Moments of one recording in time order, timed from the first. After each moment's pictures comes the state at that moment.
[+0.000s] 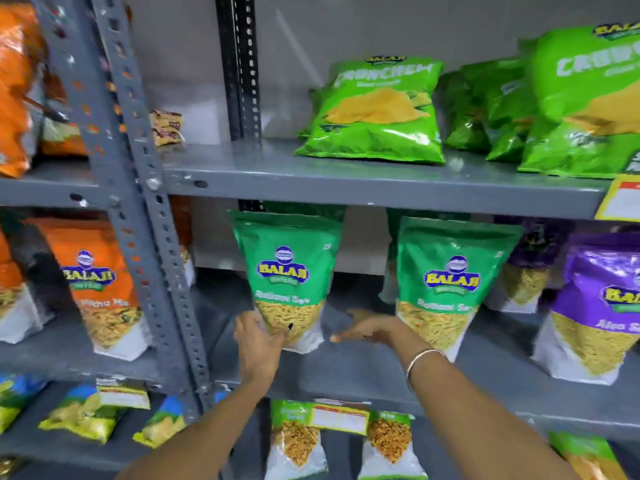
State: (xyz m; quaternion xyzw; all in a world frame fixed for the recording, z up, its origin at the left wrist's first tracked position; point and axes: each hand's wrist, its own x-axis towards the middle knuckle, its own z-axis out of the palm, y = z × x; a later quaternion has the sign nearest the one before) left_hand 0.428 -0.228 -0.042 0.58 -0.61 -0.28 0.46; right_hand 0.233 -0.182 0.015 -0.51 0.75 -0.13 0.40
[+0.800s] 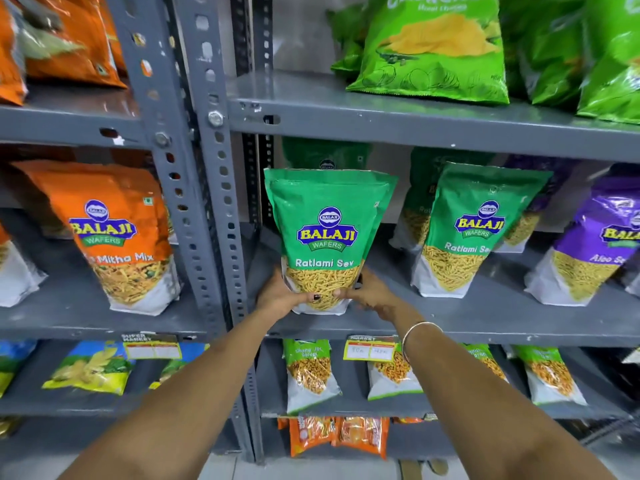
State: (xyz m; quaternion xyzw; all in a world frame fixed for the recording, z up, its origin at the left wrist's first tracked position) left_hand 0.484 -0.268 -0.041 0.49 -0.69 -0.47 0.23; right_hand 0.319 -0.178 -0.025 -0.40 0.70 -0.44 0.40
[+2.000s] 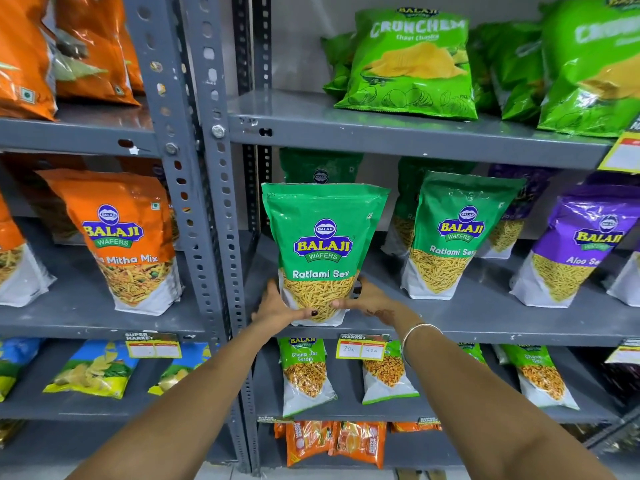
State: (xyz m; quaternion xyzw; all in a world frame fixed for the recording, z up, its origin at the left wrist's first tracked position) left_hand 0.497 -0.242 -0.052 0.50 -0.71 -0.45 0.20; right_hand 0.319 -0.149 -0.014 -0.42 0.71 -0.39 0.42
